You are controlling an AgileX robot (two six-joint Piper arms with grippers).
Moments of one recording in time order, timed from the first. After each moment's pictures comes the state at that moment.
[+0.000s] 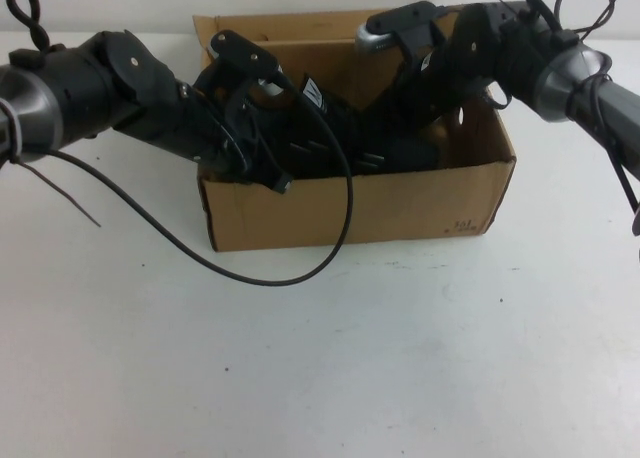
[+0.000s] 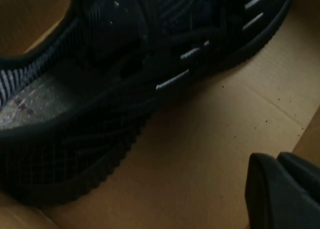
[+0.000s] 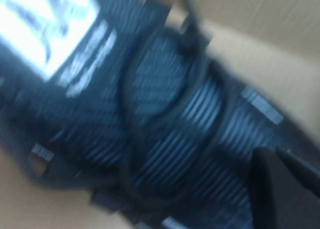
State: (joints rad) right arm 0.38 2.32 -2.14 0.19 0.80 -0.17; left arm -0.37 1.94 -1.48 -0.64 0.63 0.98
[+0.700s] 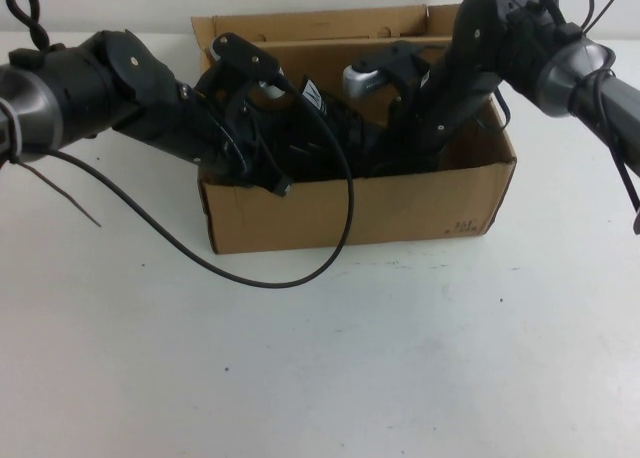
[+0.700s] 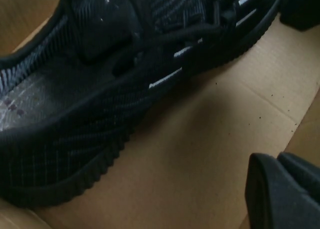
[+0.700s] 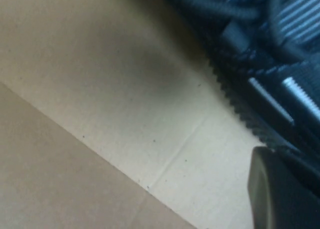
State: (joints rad) right arm 0.38 2.32 -2.16 0.32 1.14 -0.39; left arm -0.37 1.94 -1.48 -0.64 0.66 0.98
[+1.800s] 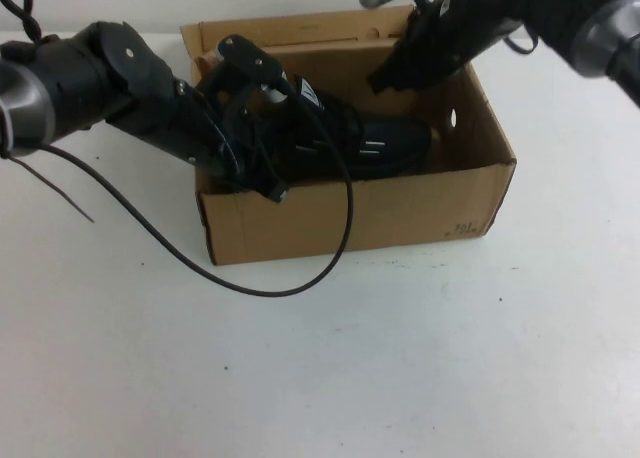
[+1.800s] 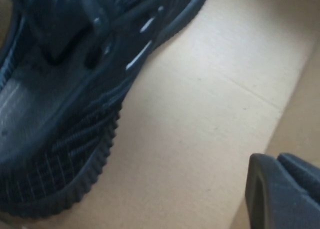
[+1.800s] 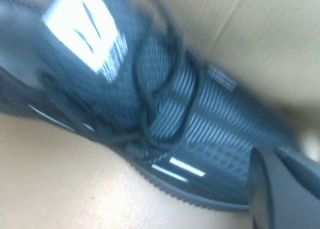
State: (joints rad) right arm 0.38 2.23 -2.22 0.16 0.95 -0.28; left arm -0.37 1.91 -1.49 -0.63 0.73 1.00
